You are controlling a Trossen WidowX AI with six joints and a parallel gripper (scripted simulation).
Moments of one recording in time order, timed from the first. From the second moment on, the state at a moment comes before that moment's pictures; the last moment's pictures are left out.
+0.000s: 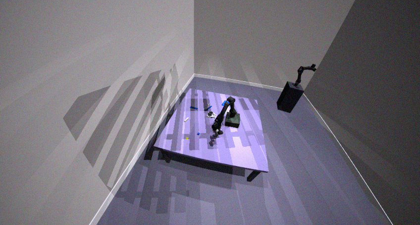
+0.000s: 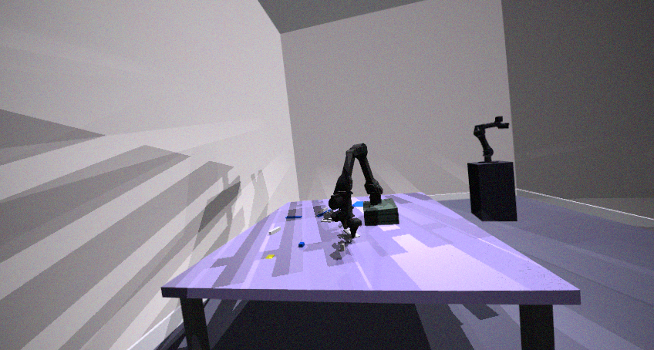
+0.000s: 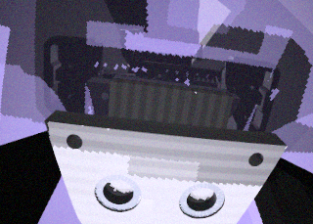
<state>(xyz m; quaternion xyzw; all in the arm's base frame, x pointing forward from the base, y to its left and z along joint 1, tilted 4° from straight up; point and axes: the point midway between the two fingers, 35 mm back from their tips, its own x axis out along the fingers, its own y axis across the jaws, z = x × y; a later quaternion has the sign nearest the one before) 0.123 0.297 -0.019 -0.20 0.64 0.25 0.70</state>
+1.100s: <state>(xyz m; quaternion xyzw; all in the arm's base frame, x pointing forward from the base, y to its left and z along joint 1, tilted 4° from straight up) 0.119 0.288 0.044 -0.20 0.65 0.25 0.69</state>
